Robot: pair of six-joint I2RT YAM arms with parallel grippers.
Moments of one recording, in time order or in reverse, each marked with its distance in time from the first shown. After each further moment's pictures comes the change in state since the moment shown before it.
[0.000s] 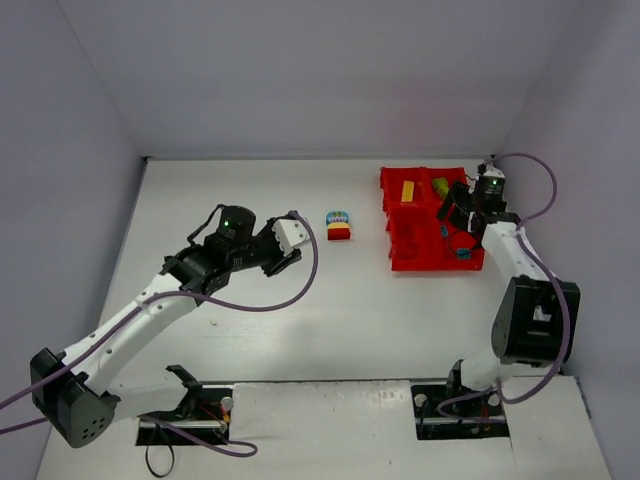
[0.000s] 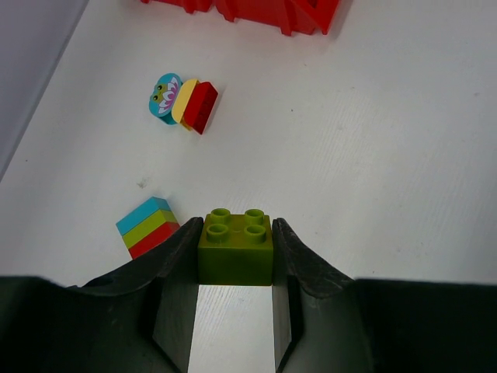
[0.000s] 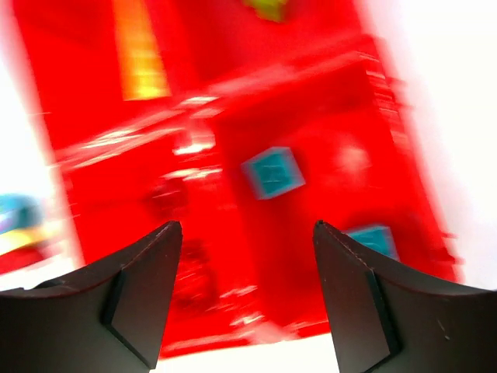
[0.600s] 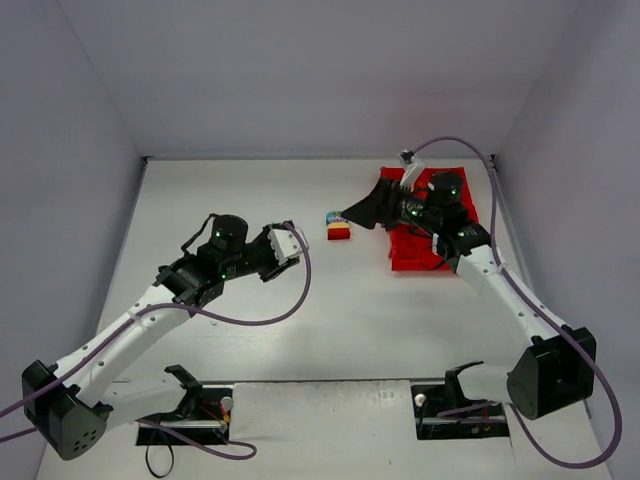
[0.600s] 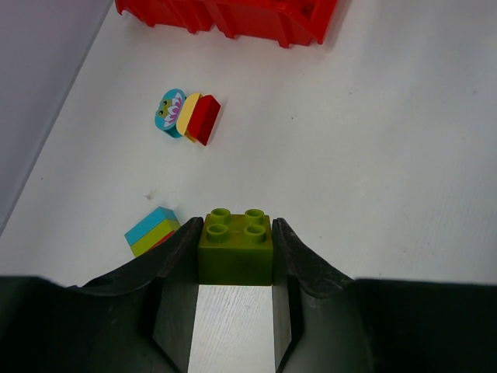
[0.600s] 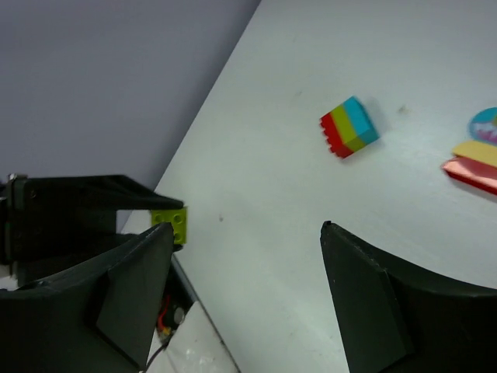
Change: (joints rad) left arm -0.001 -0.073 -0.080 0.068 0.025 0.036; right arm 0.400 -0.298 -0.027 0.206 -0.678 0.269
